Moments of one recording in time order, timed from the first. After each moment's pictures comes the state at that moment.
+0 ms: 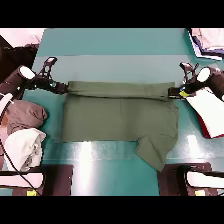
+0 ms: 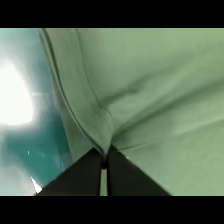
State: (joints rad) left arm 0.04 -1.51 1.21 1.10 -0.92 -1.10; right arm -0.06 -1.42 1.16 -1.46 1.08 1.54
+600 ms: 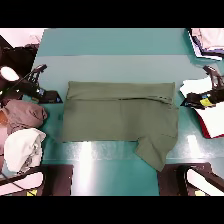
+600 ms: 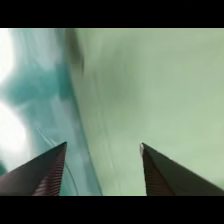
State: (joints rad) left arm 0.13 -1.31 1.10 1.15 -1.25 -1.24; right arm -0.28 -1.08 1.01 -1.22 1.35 1.41
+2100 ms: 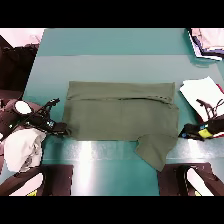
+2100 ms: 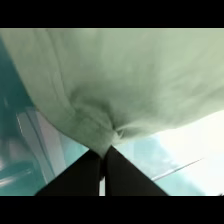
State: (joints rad) left arm 0.03 -1.07 0.64 1.11 -1.24 -1.29; right arm -0.35 -0.86 0.63 -1.28 1.54 1.40
